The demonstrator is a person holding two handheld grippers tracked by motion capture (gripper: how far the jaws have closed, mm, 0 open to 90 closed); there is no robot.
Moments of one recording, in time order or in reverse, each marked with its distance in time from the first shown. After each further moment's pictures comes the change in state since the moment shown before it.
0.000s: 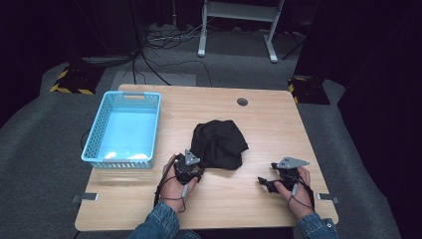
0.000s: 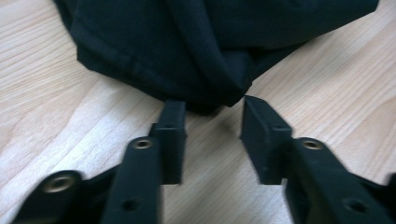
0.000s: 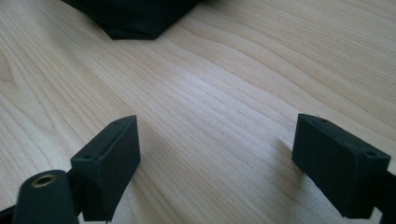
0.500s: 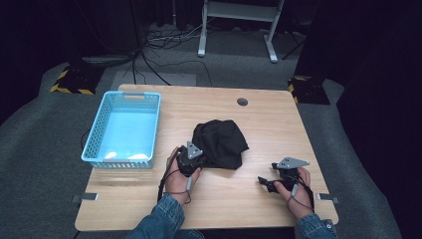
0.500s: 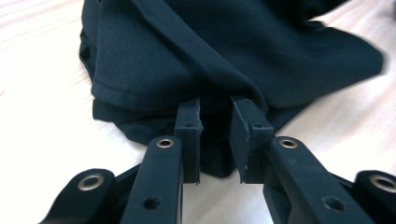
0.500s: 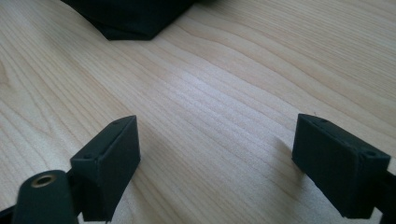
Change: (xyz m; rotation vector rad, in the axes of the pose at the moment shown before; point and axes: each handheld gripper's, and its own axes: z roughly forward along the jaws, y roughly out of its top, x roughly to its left) left arm 0.006 0.020 0.010 -0.111 0.061 0.016; right arm 0.001 0.000 0.000 0.001 -0.013 0.011
